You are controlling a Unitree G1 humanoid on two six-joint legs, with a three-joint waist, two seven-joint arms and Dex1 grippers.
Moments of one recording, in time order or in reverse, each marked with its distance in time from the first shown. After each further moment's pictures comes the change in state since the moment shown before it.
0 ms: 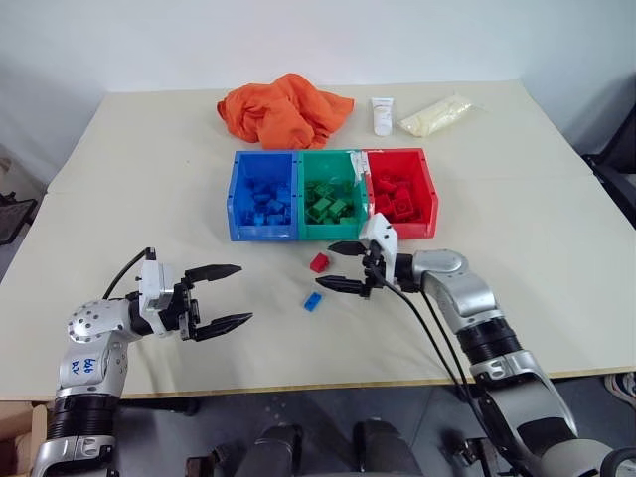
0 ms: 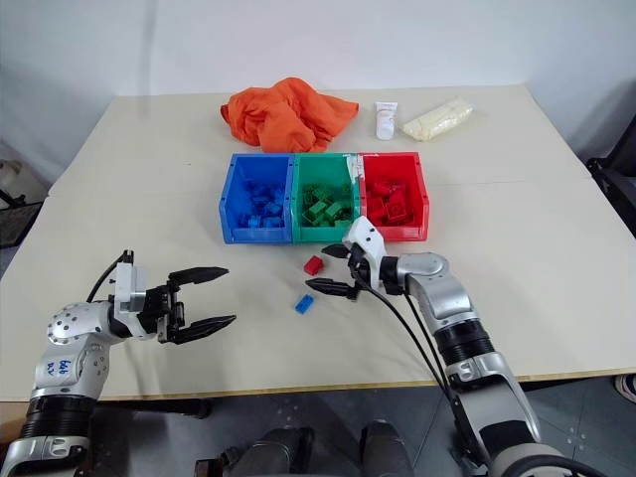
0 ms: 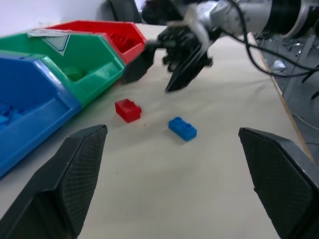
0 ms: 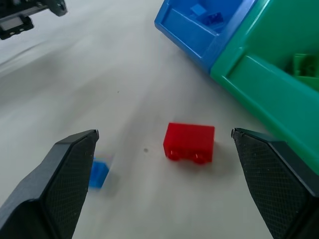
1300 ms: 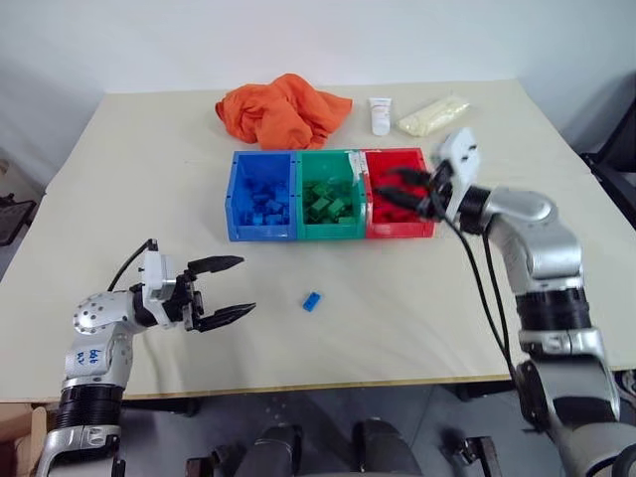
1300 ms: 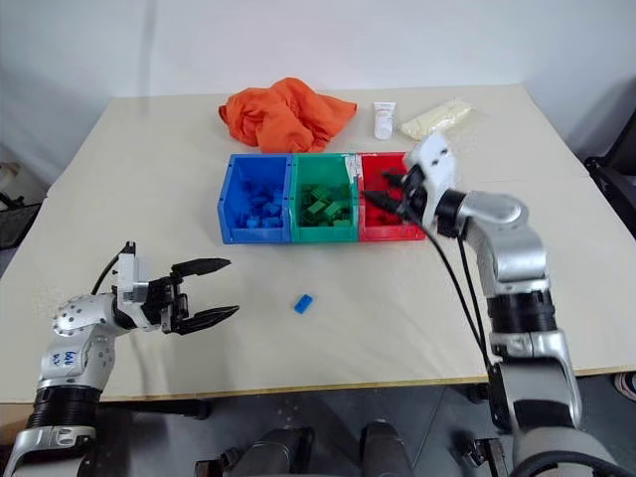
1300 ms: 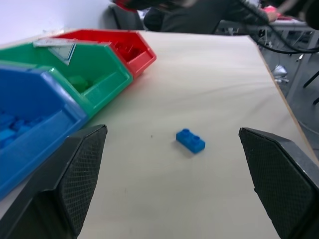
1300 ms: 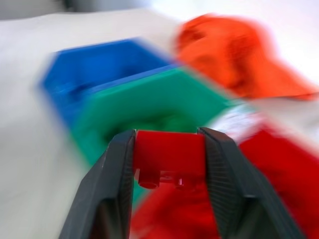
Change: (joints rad) left arm -0.085 -0.028 -0.021 0.065 0.003 -0.003 -0.003; right arm -0.188 -0.205 -0.235 -0.088 0.006 0.105 -0.190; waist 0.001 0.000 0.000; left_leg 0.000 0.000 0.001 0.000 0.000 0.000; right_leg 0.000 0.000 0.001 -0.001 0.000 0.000
